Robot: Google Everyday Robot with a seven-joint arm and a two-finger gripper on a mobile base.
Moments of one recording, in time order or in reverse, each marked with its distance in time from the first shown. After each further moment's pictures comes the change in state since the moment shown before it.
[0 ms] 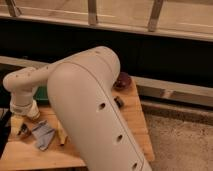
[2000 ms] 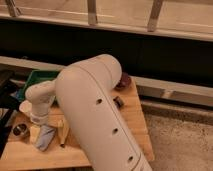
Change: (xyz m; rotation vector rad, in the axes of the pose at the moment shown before) arm 0.095 -0.005 0.069 -0.098 0.099 0.152
